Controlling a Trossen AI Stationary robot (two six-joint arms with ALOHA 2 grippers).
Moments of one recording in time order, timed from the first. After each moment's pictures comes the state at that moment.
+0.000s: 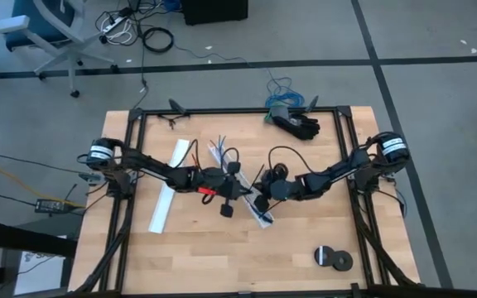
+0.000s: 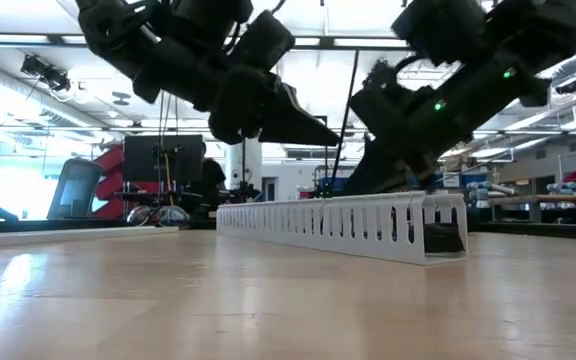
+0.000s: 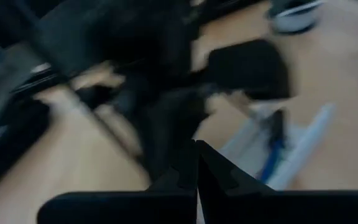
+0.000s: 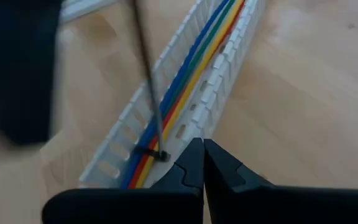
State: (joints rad) left arm -0.08 1.75 0.83 0.55 -0.05 0.32; right arm 0.21 1.69 0.69 0.37 0.49 0.63
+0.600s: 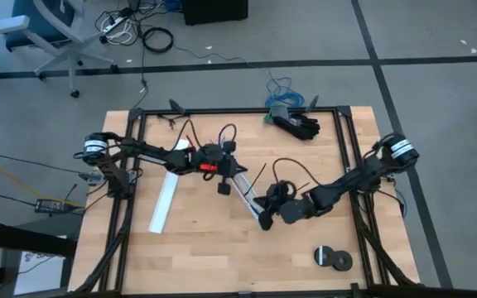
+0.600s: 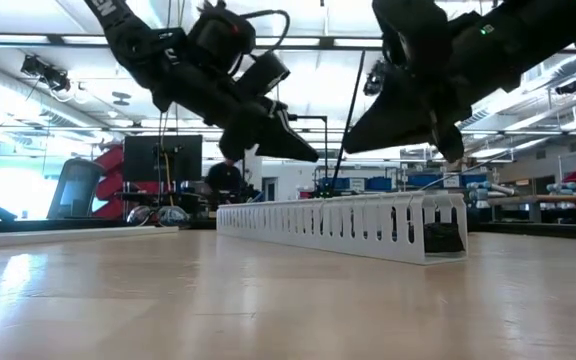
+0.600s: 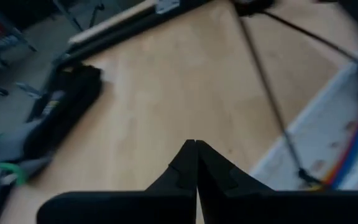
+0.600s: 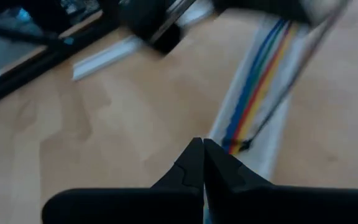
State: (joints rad) left arm 0.12 1.70 0.83 0.43 0.04 0.44; right arm 0.43 1.63 0.75 0.32 0.66 0.78
